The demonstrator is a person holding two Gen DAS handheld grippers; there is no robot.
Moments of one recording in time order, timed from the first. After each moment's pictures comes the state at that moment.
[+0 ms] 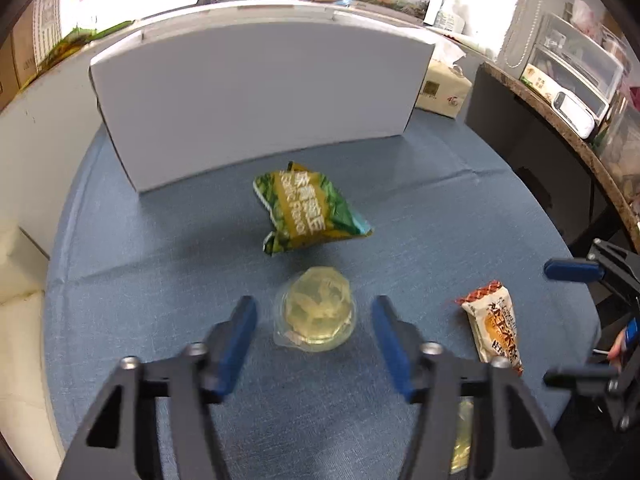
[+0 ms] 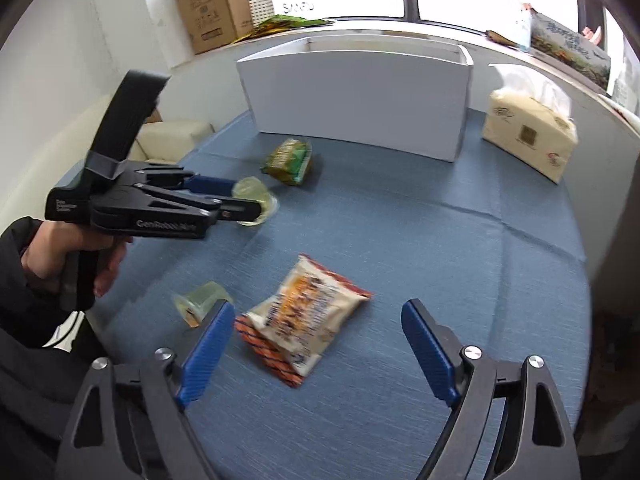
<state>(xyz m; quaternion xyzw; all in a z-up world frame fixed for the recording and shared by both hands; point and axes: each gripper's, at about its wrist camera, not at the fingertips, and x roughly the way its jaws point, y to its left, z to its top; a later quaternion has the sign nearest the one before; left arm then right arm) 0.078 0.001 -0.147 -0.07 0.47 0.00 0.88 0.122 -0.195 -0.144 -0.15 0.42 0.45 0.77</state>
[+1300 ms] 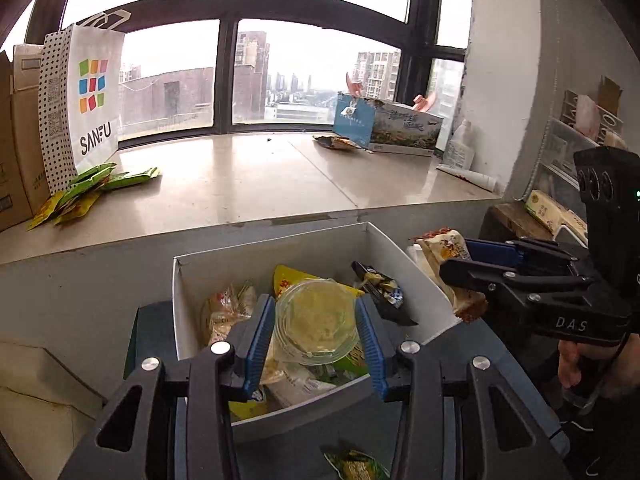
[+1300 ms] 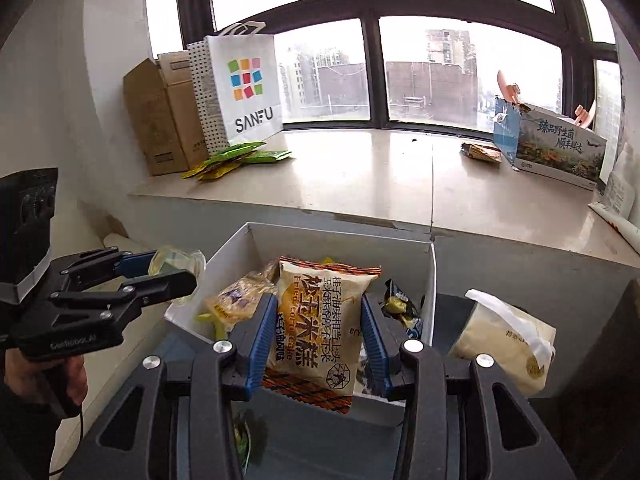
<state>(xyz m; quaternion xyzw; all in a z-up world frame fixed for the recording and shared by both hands) 0.203 0.095 0.018 -0.07 0.32 0.02 0.95 0.299 -0.089 0.010 -0.08 0.31 0.41 0.85</state>
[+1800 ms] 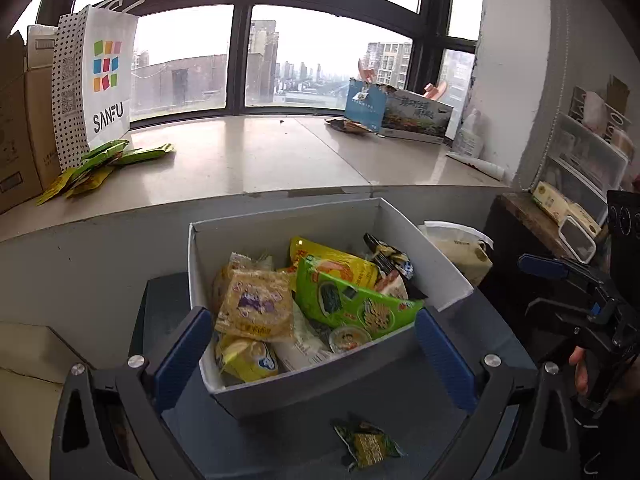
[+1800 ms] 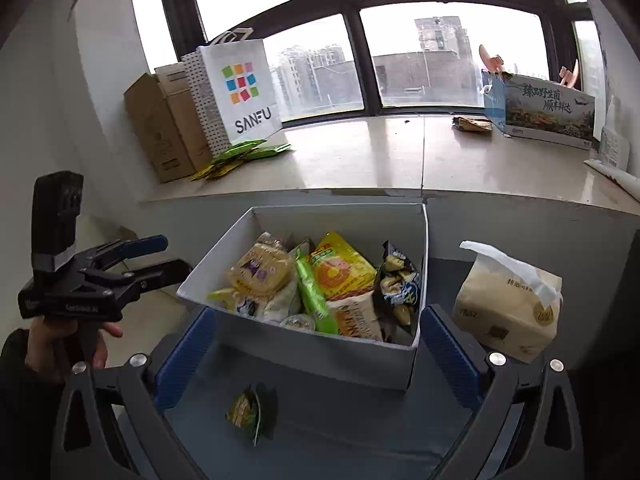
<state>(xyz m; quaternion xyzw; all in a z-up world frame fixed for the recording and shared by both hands) 0.160 0.098 0.001 -0.08 0.33 0.01 0.94 0.266 -0.142 -0.010 -0.04 0.32 0.44 0.84</state>
